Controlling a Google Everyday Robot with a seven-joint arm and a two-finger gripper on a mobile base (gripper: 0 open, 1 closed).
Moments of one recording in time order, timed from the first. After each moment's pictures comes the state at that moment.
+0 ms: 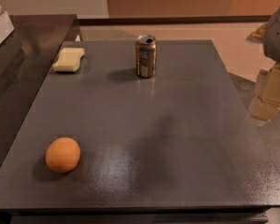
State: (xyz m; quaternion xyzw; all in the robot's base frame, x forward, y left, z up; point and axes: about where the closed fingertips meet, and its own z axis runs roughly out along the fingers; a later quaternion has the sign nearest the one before) arm 0.438 -0.217 0.976 -0.60 0.78 -0.03 0.16
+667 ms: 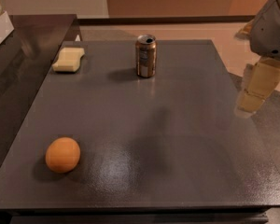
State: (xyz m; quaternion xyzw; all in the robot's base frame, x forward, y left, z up) arm 0.459 -0.204 0.972 -0.61 0.77 -0.03 0.17
